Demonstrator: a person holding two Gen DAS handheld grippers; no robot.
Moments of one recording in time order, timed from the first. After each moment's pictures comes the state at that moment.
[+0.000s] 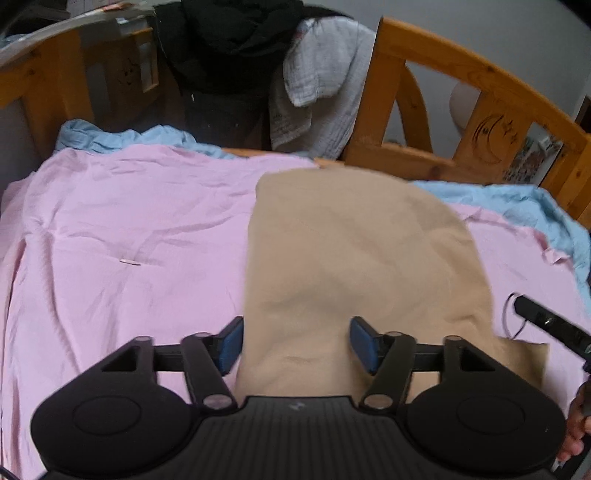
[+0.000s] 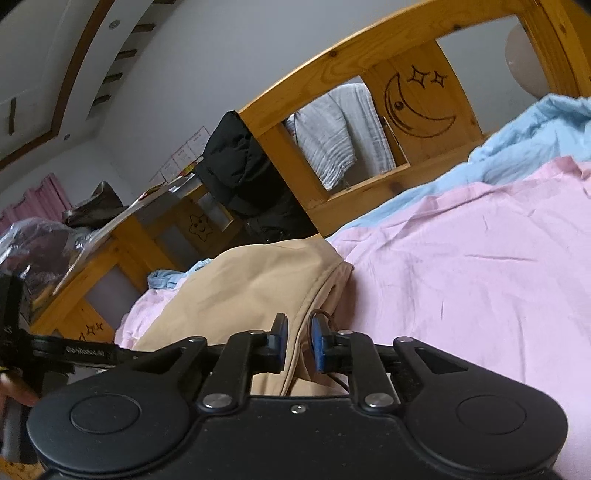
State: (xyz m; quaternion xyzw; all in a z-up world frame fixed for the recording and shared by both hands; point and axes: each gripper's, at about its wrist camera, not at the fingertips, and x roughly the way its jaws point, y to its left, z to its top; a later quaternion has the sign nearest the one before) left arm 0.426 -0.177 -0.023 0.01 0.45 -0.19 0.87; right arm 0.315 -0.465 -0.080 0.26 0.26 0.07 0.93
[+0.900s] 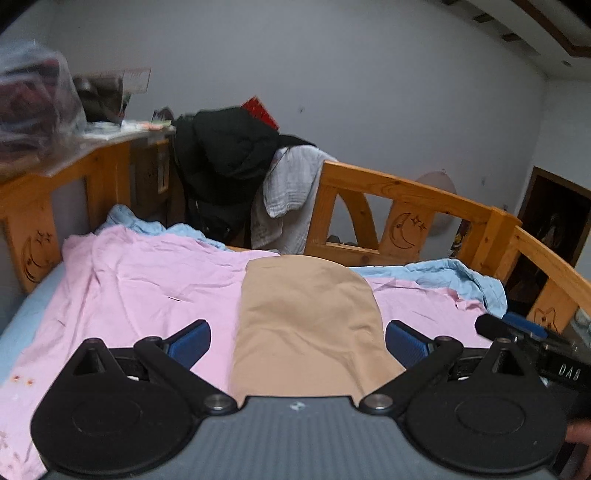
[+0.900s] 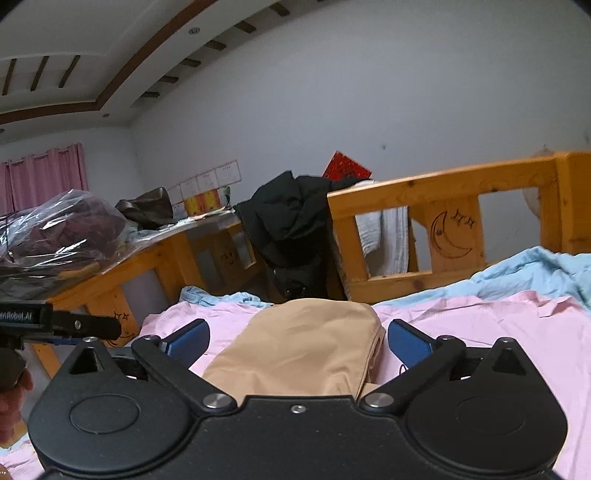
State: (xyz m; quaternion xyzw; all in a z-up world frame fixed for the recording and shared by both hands) left arm 0.227 -0.103 0.075 -0.03 0.27 -0.22 0.94; right arm 0.162 -0.366 0.042 0.13 0.15 0.03 0.98
